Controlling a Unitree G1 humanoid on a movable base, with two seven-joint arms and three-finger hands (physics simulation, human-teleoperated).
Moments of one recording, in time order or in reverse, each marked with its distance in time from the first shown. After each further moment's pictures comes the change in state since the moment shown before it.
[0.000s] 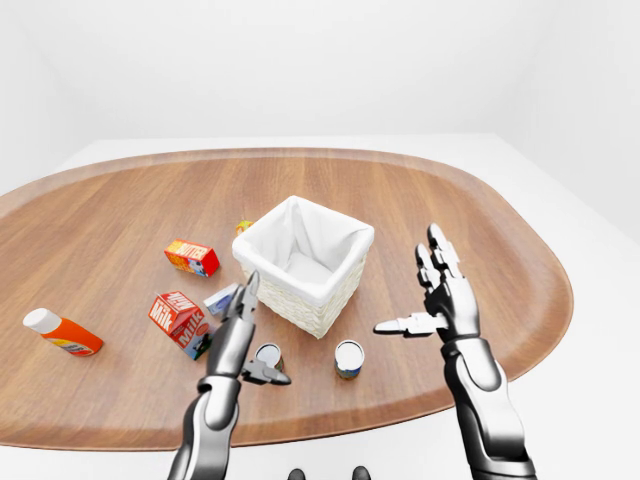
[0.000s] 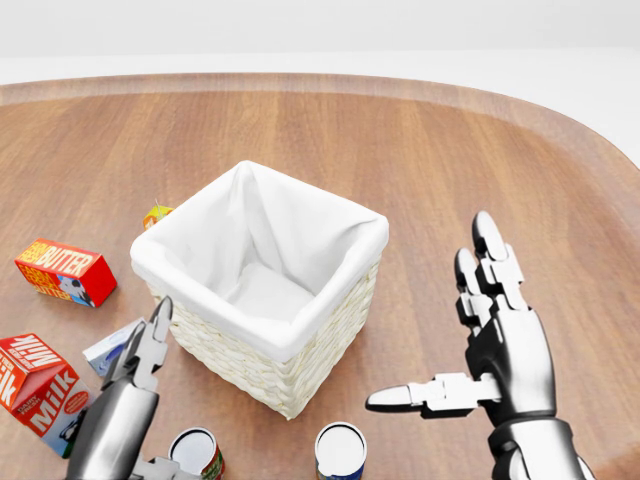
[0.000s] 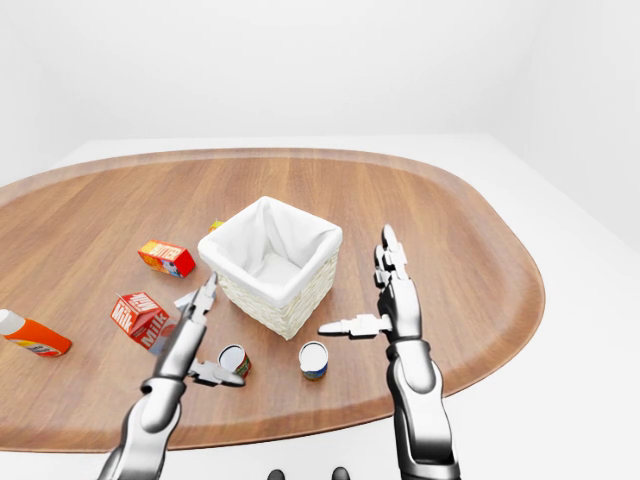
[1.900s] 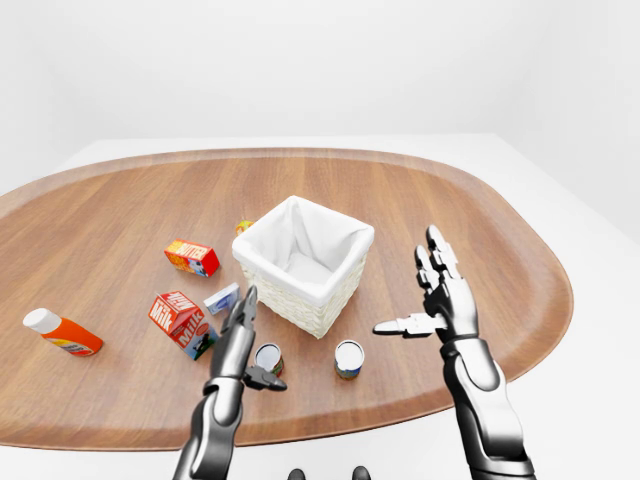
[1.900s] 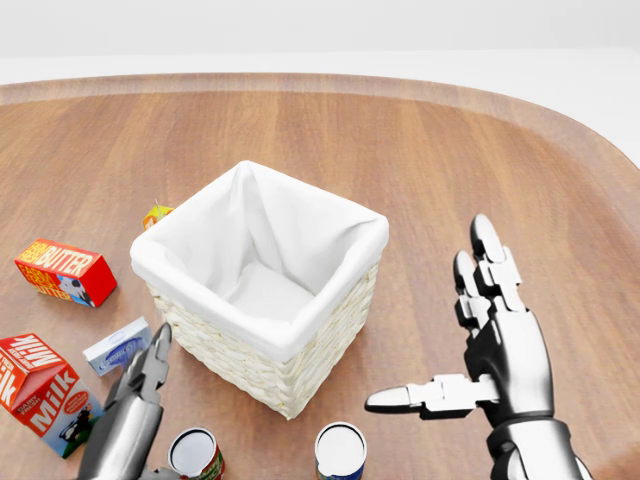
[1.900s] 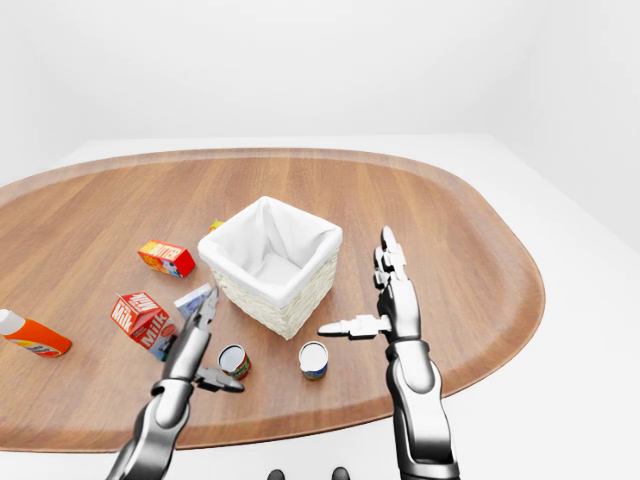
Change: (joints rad) left arm -0.066 0.022 -0.004 0.245 0.033 0.000 0.104; right arm 0.000 0.000 0.002 0.012 -0.004 0.000 -0.001
